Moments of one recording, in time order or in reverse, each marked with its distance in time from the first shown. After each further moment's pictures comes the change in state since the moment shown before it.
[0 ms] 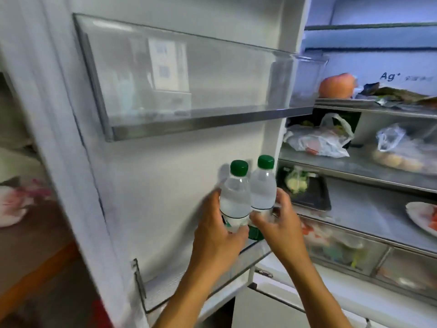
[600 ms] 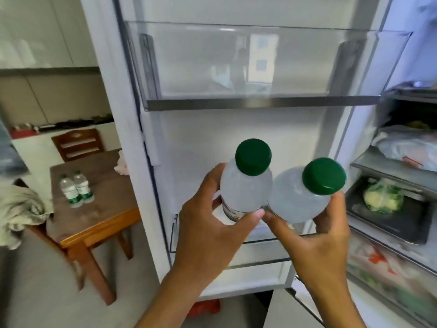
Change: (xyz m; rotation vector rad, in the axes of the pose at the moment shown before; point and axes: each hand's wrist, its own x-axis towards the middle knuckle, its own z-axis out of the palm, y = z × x) left_hand -0.061 0.064 -0.027 0.131 0.424 0.065; right_hand -0.029 -0.041 -0.029 0.424 -0.135 -0.283
